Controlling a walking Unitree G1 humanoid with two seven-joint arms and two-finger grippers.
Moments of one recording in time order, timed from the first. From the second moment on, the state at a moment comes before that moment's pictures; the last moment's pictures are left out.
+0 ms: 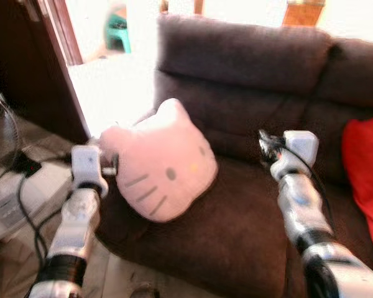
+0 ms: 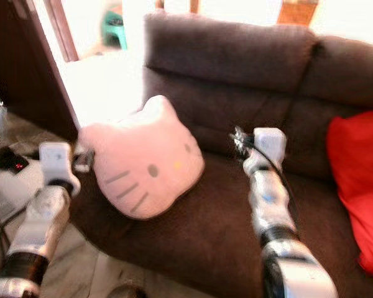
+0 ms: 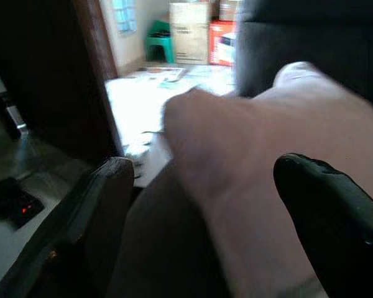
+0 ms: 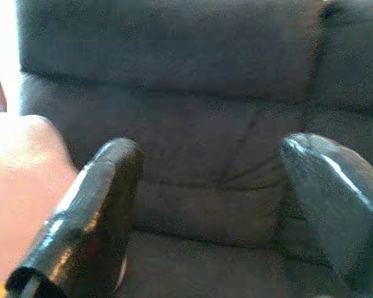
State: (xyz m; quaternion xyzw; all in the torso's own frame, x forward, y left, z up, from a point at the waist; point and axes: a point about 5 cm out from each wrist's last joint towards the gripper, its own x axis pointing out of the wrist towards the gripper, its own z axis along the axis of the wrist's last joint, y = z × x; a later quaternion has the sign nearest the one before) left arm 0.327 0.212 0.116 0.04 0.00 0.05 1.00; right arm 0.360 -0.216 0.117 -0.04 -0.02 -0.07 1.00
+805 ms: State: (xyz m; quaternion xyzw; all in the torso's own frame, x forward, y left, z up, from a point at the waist) left arm 0.233 0.227 -0.041 0.02 0.32 0.09 0.94; right arm 0.247 -0.207 -0.041 -0.01 0.34 -0.04 0.94
